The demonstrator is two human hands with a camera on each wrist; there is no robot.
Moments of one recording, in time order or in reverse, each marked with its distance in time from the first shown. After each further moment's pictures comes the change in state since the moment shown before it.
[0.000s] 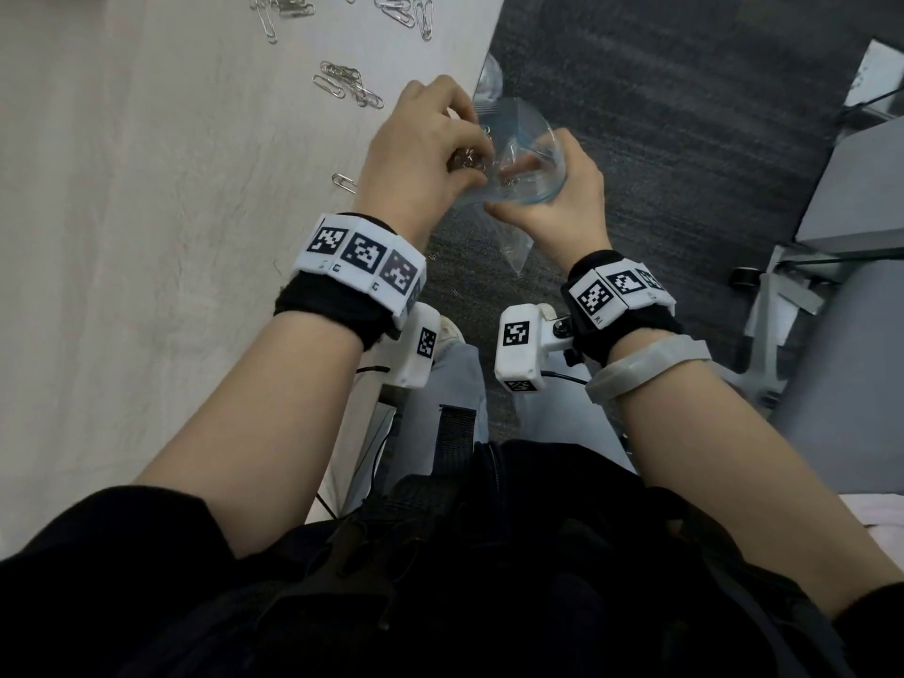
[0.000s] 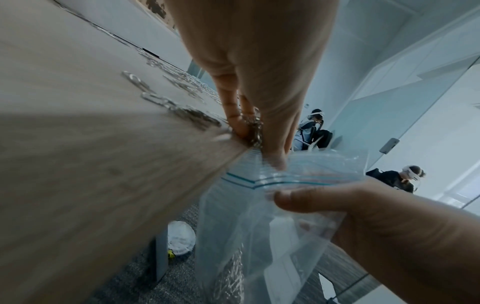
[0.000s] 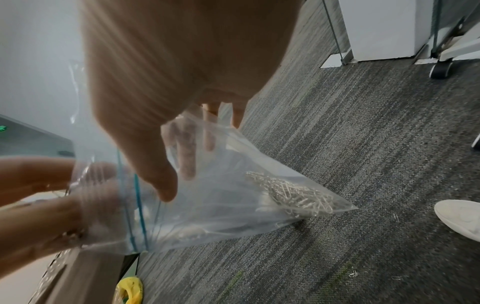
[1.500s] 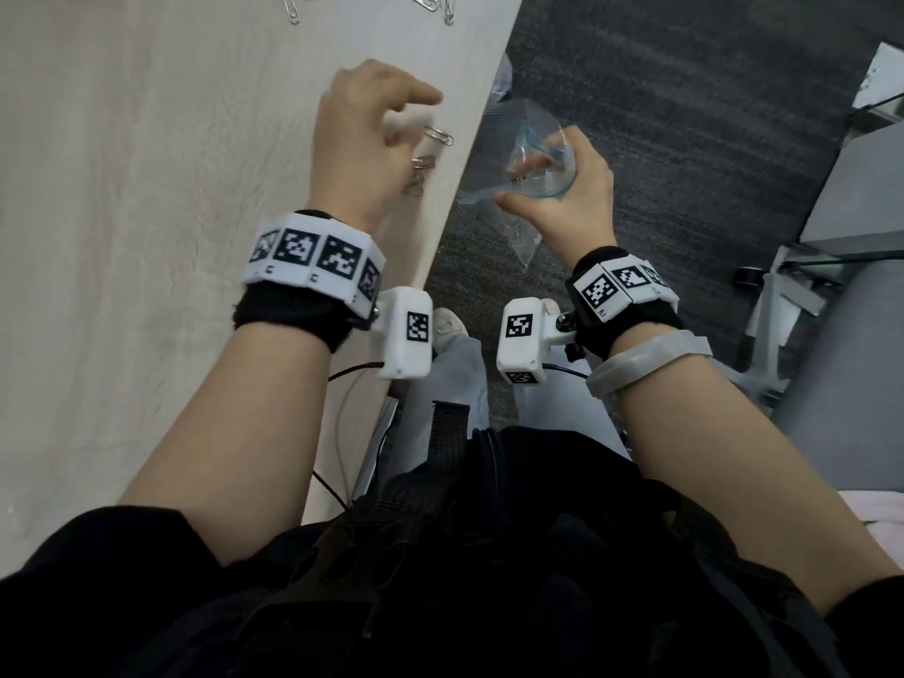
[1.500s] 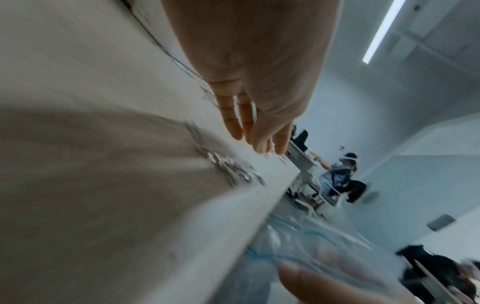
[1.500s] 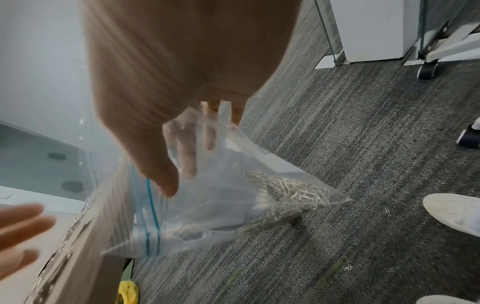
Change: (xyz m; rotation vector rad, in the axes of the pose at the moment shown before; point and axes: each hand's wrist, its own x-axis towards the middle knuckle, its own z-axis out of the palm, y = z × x) left_hand -0.022 -0.028 -0.028 -0.218 0.214 -0.207; right_hand -0.011 -0.009 0.004 -0.024 0.010 0.005
